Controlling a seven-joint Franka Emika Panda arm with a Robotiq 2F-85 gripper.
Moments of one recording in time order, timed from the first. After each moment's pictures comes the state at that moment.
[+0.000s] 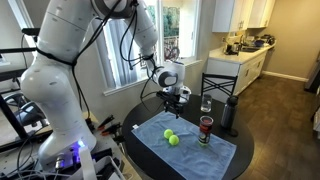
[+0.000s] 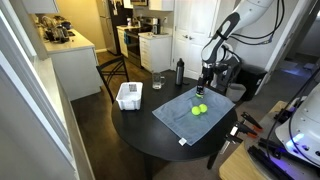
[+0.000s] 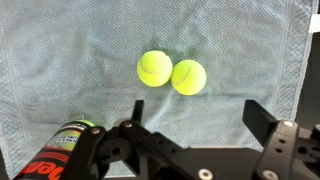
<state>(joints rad) -0.18 0.57 0.00 -2.18 0.03 2.65 -0.27</state>
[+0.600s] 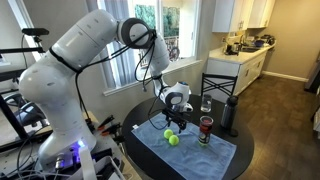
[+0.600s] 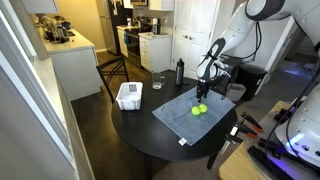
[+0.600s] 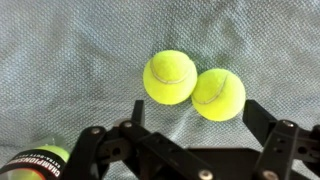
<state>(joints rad) -0.22 0.93 0.02 -1.92 -0.01 2.69 -0.36</state>
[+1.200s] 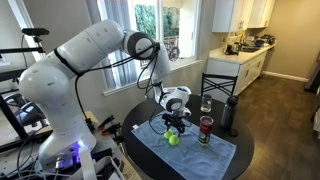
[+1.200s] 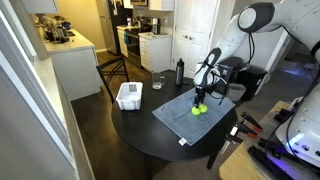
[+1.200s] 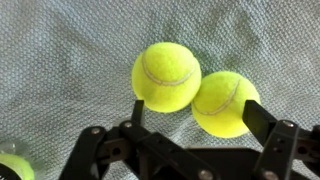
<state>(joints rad) -0.22 1.07 0.04 -1.81 -0.08 2.69 -0.36</state>
